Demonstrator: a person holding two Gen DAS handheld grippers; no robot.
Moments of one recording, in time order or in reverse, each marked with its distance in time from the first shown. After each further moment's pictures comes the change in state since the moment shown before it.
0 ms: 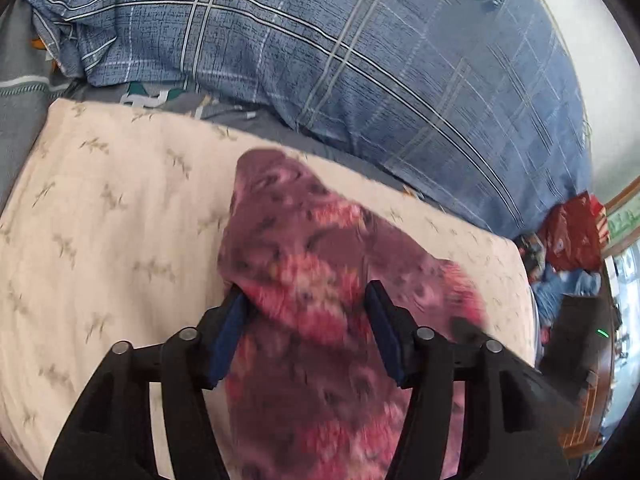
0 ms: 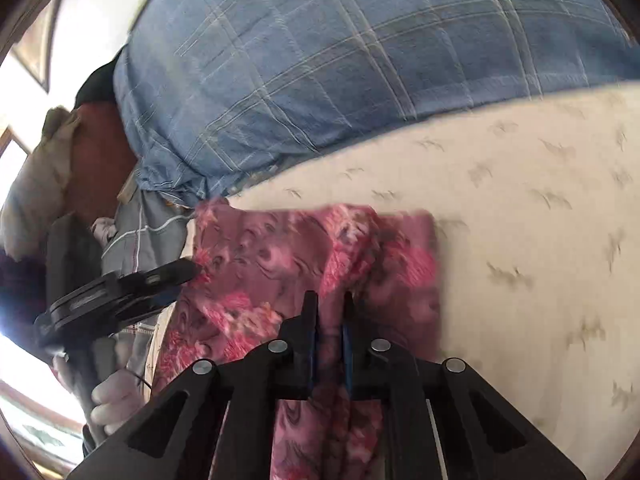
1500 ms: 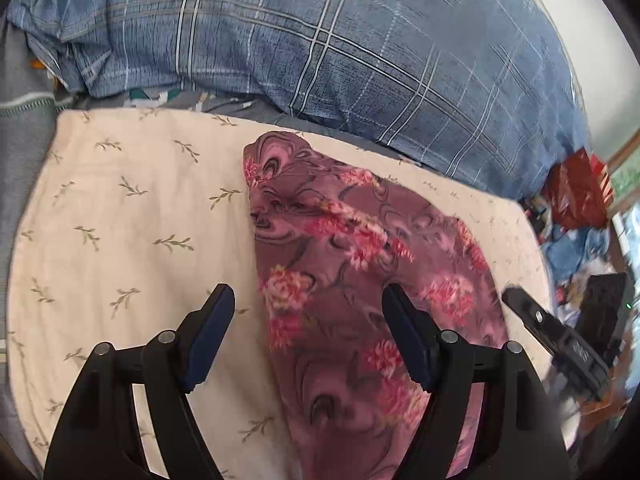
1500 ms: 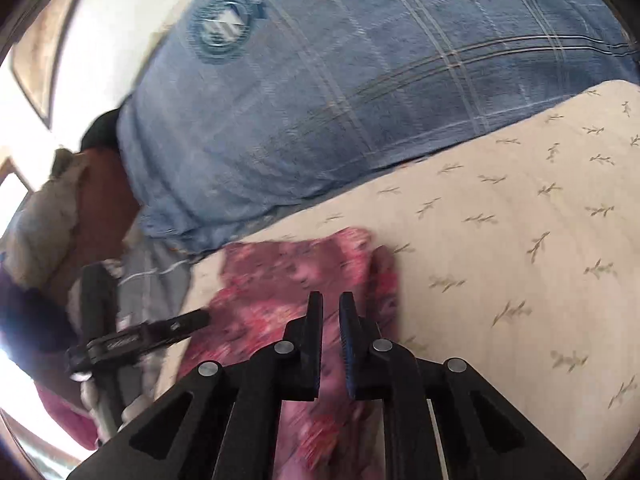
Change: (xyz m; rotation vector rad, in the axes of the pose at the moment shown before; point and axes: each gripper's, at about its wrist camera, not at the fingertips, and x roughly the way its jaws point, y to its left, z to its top) left arm -0.025 -0.008 -0.025 0.149 0.033 0.069; right arm -0.059 -0.010 -0.024 0.068 -0.149 0.011
